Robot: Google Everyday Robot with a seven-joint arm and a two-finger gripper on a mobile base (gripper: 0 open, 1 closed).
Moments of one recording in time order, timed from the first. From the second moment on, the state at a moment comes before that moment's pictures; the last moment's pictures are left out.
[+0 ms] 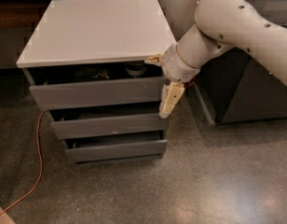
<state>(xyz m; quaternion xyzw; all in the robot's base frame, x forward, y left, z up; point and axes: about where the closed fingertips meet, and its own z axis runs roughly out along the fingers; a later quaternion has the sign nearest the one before) 0.579 -0.057 0.846 -0.76 0.58 0.08 0.28</state>
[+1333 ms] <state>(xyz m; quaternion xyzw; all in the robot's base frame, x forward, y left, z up) 0.618 -0.017 0.772 -0.79 0.57 0.08 0.23</state>
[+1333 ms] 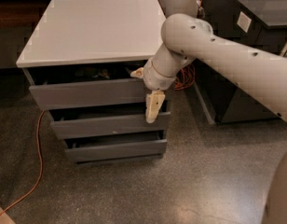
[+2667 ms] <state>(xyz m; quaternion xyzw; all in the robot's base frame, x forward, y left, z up) 0.721 -0.007 0.686 -0.80 0.56 0.04 0.21</state>
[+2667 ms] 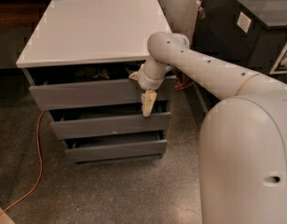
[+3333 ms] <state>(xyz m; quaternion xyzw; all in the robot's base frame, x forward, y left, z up) 0.759 0.011 0.675 -0.81 0.54 0.03 0.23</state>
